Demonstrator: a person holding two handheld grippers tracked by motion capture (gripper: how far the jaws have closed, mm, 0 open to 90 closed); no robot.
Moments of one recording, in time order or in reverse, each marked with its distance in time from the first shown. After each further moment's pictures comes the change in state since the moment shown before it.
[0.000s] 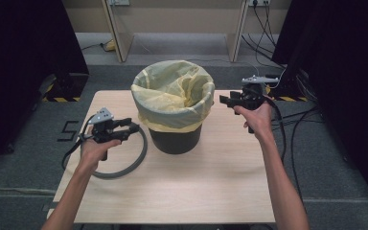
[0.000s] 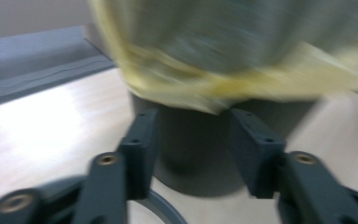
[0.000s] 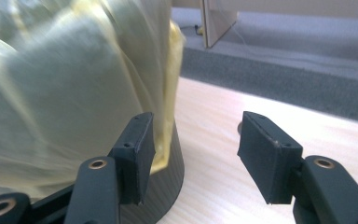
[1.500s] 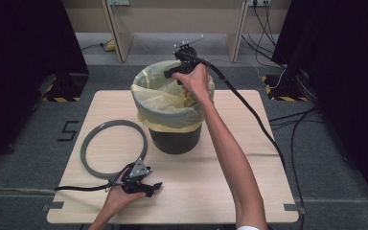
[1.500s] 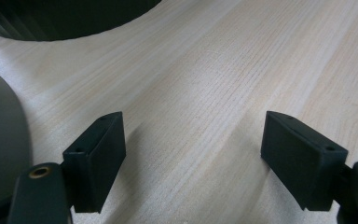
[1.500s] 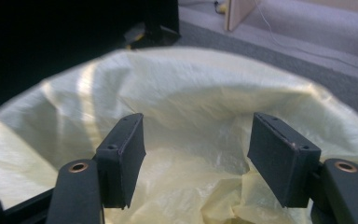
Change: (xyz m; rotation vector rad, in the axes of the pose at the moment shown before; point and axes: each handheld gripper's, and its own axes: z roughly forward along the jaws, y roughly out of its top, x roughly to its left) left arm -0.090 -0.123 0.049 0.317 -0.058 0.144; right arm 0.116 0.116 0.122 0.183 -0.003 -0.081
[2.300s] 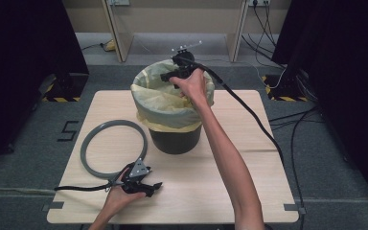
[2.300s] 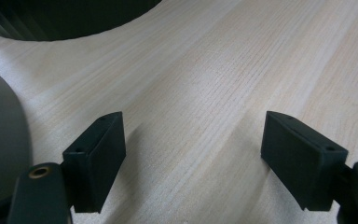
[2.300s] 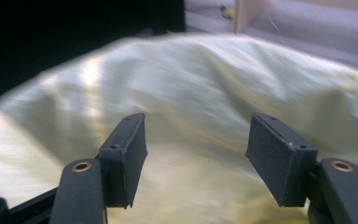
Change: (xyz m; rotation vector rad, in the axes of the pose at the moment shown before) left arm 0.000 0.000 0.000 0.000 0.000 0.000; right arm 0.009 -0.009 0.005 -0.055 0.052 0.003
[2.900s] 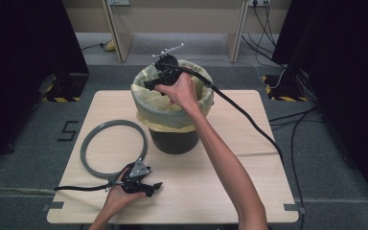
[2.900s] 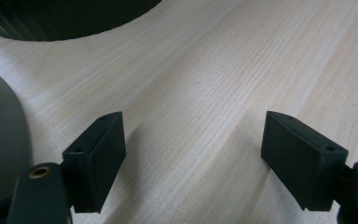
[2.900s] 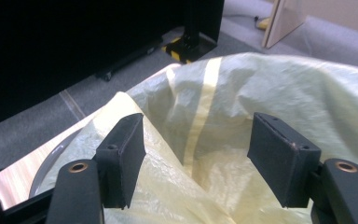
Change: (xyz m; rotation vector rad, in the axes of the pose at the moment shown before) left arm 0.000 0.000 0.000 0.001 0.000 0.001; right arm 0.055 0.001 -0.008 0.020 0.084 -0.138
